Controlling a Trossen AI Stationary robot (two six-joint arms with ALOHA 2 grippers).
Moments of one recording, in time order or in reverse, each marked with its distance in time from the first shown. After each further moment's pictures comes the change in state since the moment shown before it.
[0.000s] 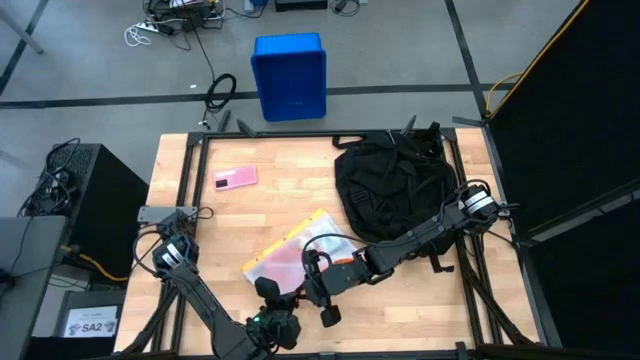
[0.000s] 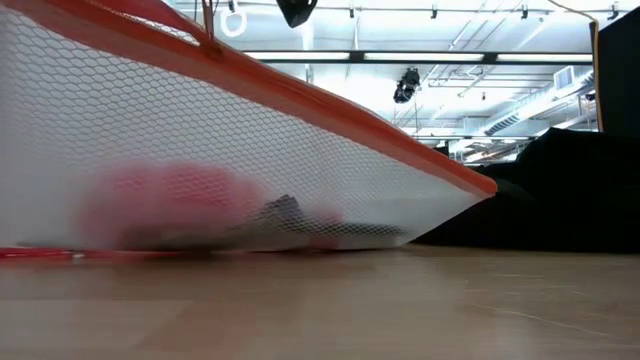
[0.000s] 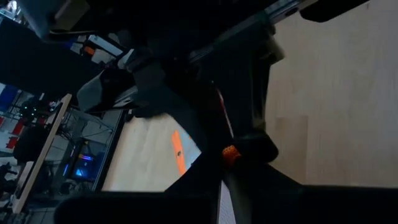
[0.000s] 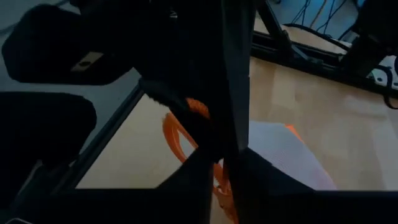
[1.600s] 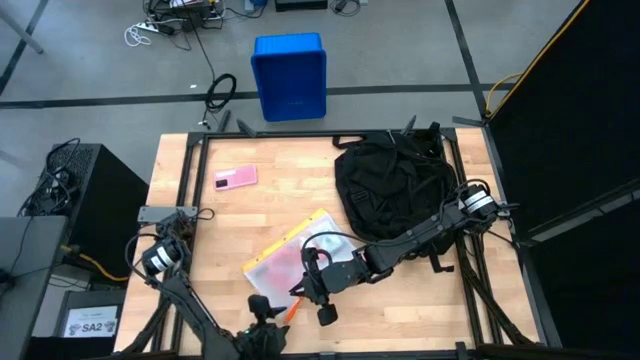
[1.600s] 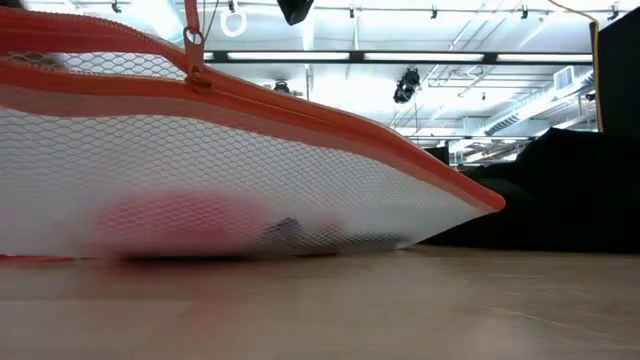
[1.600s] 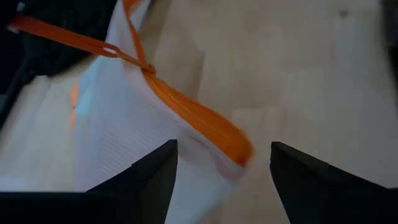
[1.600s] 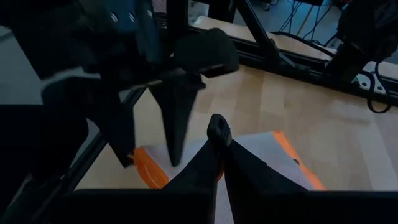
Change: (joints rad) left arm -0.101 -0.026 -0.350 0.474 0.174 -0.057; right arm -0.015 0.001 0.000 0.034 0.041 0.015
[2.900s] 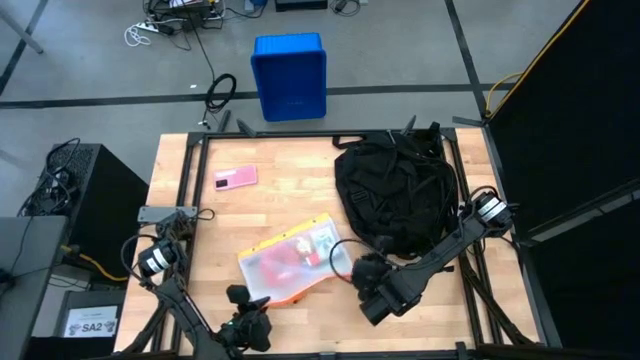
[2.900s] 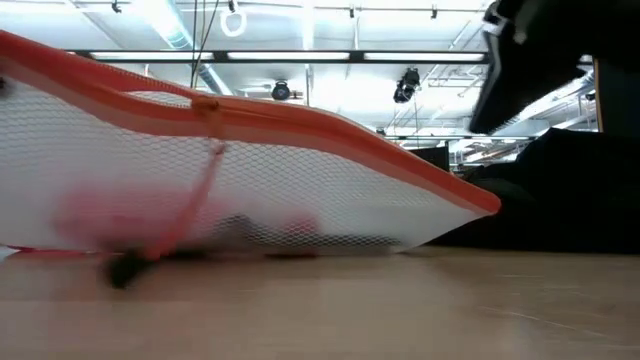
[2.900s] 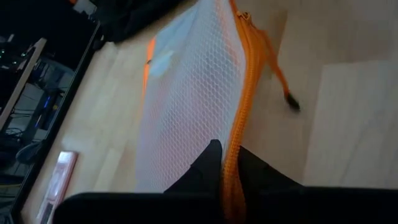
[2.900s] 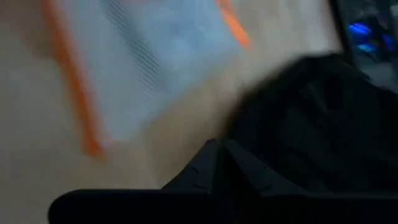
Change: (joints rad) left arm -0.045 -0.001 -0.006 -0.407 0.017 -0.365; right arm 0.216 -0.040 0.000 -1.152 0.554 0.846
